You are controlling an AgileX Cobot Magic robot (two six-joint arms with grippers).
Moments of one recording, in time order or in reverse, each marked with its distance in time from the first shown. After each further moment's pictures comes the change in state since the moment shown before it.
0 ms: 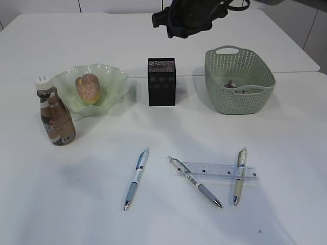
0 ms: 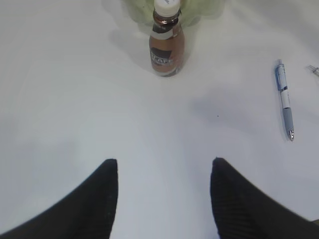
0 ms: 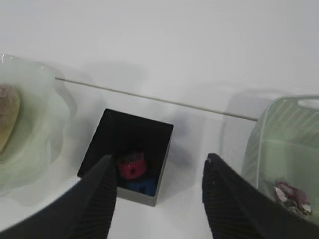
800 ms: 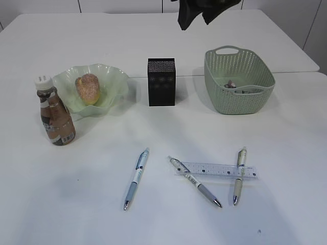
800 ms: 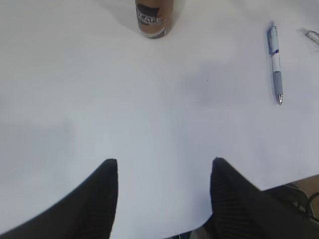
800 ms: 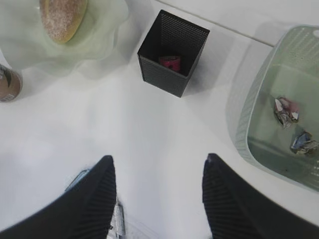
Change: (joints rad) left arm 0.000 0.000 0.000 -0.039 0.115 0.000; right arm 0.000 -0.239 0.000 0.248 0.466 -0.301
